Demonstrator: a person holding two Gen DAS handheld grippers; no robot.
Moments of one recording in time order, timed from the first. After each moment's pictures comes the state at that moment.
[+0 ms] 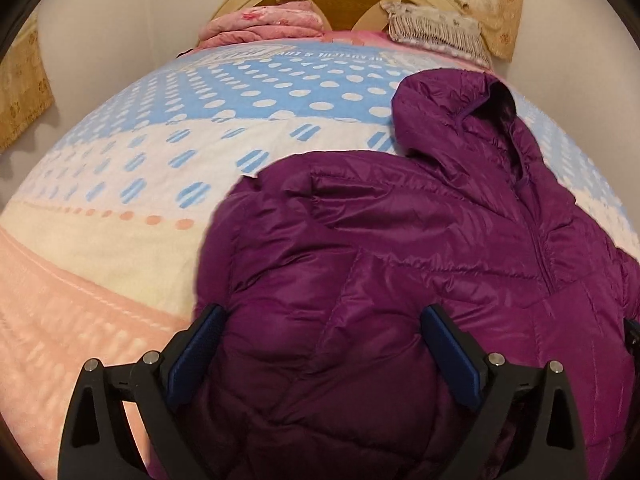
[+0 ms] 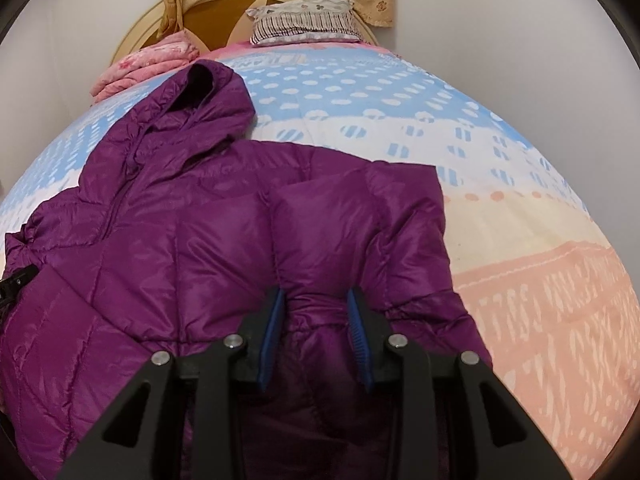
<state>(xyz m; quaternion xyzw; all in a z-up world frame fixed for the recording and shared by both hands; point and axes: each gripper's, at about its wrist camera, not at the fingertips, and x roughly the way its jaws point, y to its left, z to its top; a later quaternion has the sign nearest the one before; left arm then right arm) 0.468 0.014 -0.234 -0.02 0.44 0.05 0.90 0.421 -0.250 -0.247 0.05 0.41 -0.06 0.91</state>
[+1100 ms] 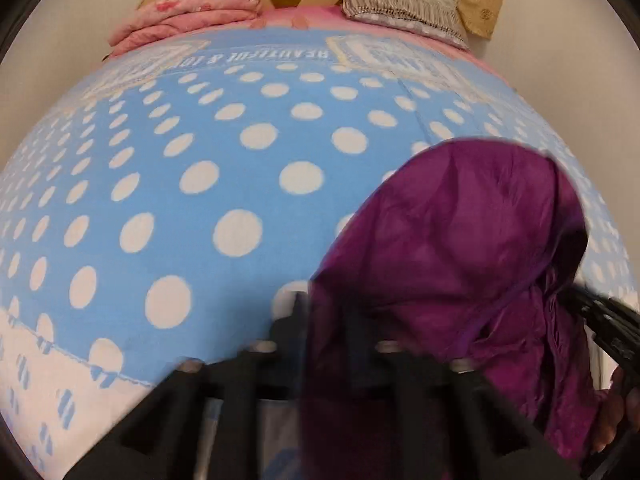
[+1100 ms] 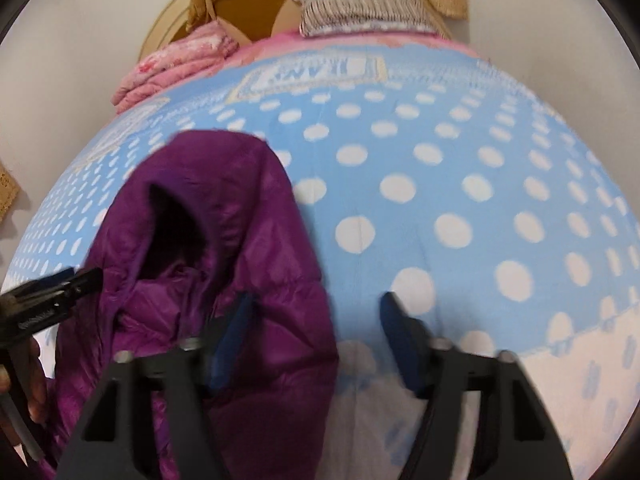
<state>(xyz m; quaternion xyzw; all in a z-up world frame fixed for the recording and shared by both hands) 0.734 -0.041 -0.228 -0.03 0.47 -0.05 0.88 0.694 -0.221 -0.239 0.07 0.45 0.06 0.89</state>
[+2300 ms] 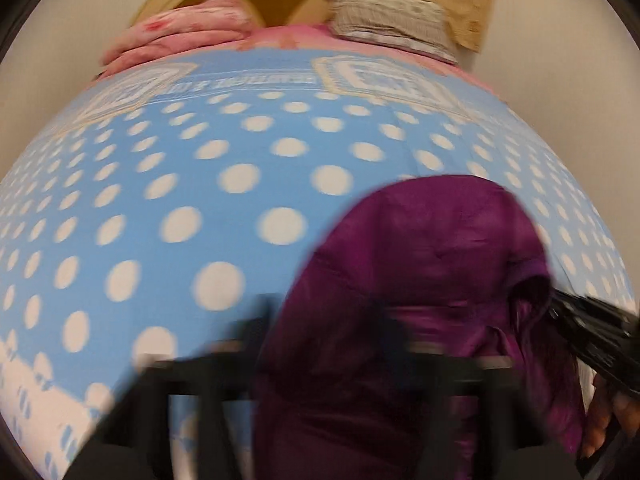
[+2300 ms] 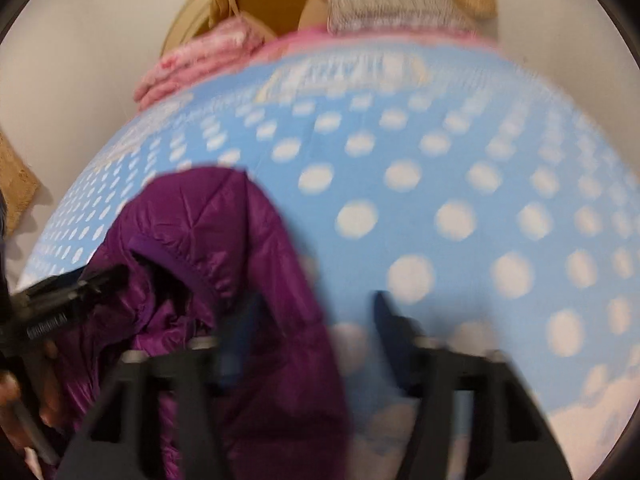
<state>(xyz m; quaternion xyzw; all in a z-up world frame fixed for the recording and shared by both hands) 0.751 -0.054 -0.220 -0.02 0.45 -0.09 0.89 0.726 -0.200 -0.240 0.07 0.45 0.11 0.88</state>
